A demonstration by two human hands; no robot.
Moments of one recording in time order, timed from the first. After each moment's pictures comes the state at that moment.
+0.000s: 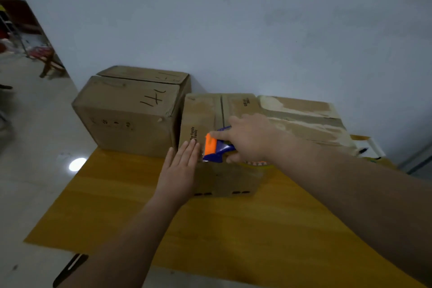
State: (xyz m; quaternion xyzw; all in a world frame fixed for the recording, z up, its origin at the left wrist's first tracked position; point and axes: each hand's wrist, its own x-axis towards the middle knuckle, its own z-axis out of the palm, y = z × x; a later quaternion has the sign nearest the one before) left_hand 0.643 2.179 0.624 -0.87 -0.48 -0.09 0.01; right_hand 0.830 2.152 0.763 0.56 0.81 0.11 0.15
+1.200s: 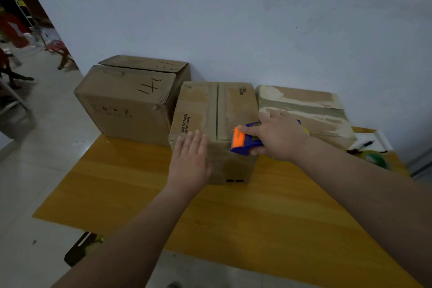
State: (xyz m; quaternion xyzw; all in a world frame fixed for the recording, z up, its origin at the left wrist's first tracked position) left_hand 0.695 2.143 0.630 -0.86 -0.50 -0.09 0.07; right_hand 0.915 2.115 0.727 0.62 0.77 0.10 0.13
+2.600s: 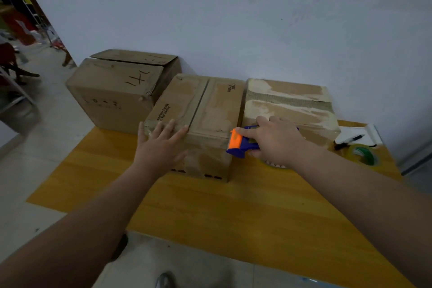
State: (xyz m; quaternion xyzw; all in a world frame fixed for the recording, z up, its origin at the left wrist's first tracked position) left_hand 0.678 2.148 0.645 -0.84 -0.54 0.02 0.09; right_hand 0.958 2.076 0.706 0.63 0.77 0.10 0.10
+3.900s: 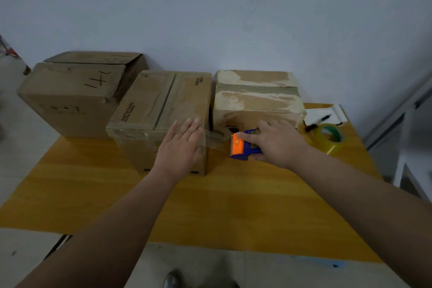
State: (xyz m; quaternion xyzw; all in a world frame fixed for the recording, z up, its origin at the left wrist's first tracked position) left_hand 0.781 2.109 0.632 -0.91 -0.39 -0.08 0.10; right_hand 1.021 2.023 0.682 0.64 0.75 0.08 0.15
